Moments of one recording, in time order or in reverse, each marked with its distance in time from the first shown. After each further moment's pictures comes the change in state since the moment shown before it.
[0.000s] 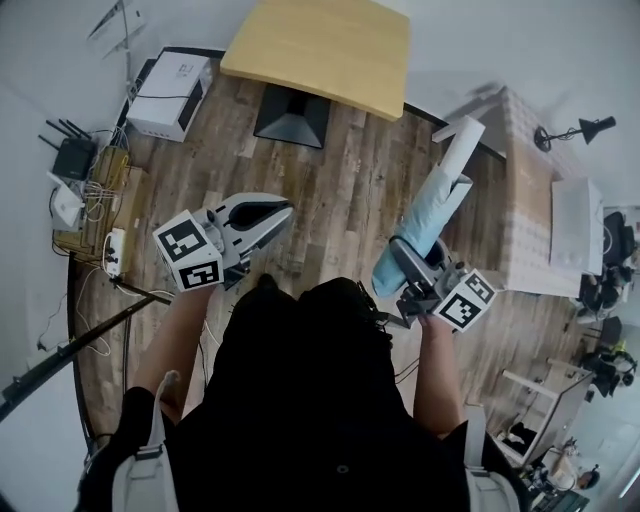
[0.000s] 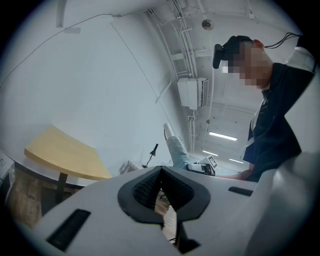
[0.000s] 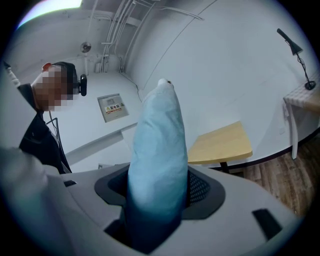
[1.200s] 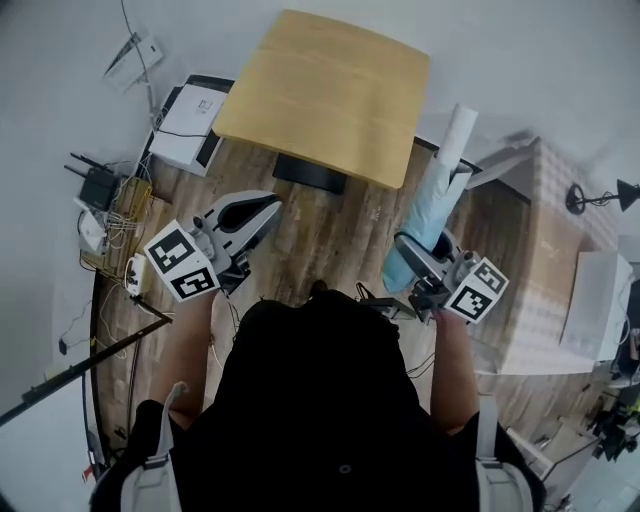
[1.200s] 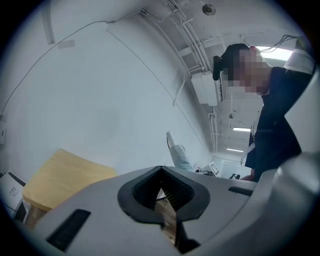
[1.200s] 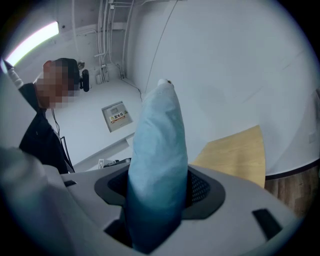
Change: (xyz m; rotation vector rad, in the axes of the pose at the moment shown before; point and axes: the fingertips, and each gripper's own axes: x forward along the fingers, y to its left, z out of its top) left arm 0.158 0.133 0.115 0.089 -0.045 0.239; right arm 0.088 -0.189 0.159 0.017 0.047 0.233
